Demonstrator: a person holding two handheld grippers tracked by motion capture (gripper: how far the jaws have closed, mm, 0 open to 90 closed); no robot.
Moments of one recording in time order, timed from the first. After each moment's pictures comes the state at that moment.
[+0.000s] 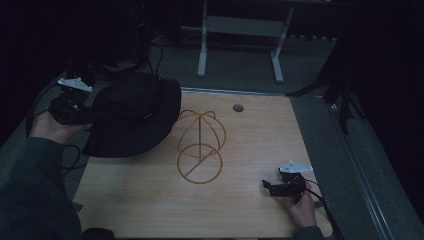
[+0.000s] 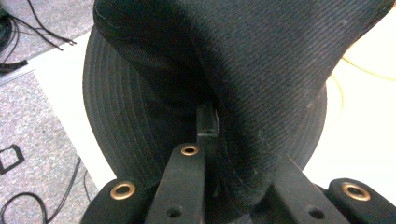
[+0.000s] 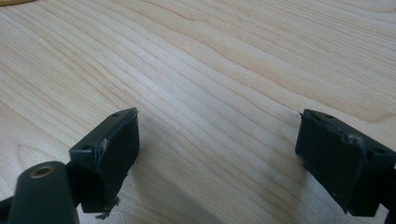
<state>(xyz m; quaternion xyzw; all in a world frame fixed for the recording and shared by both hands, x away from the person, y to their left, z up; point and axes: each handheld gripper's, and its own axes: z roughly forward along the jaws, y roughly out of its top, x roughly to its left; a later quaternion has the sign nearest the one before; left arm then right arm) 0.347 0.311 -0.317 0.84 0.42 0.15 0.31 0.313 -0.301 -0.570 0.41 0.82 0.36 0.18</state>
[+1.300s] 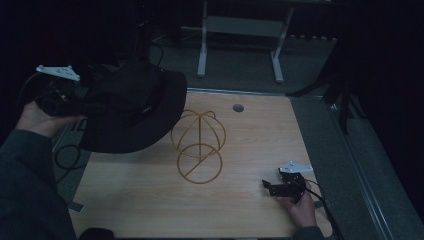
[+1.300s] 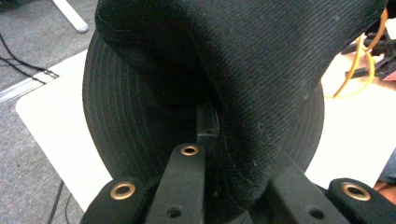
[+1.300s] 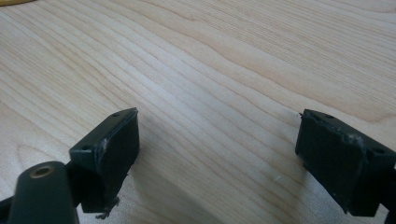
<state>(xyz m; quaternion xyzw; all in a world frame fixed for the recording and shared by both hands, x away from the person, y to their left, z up) 0.341 0.320 -0.285 0.84 0.37 0.13 0.37 0.313 -0.301 -0.570 0.41 0.82 0.36 0.18</state>
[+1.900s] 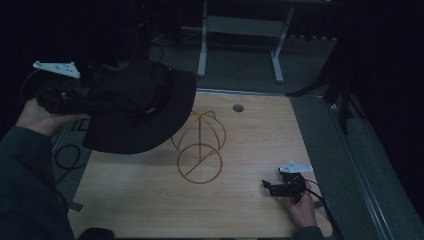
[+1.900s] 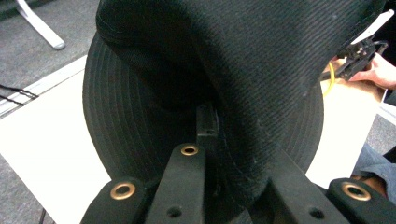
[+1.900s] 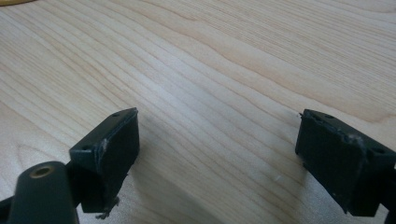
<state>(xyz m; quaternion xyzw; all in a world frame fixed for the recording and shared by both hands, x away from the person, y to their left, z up) 0.339 0.308 -0.274 0.85 0.33 0.11 0.39 0.313 -0.301 -0.570 0.41 0.82 0.36 0.18</state>
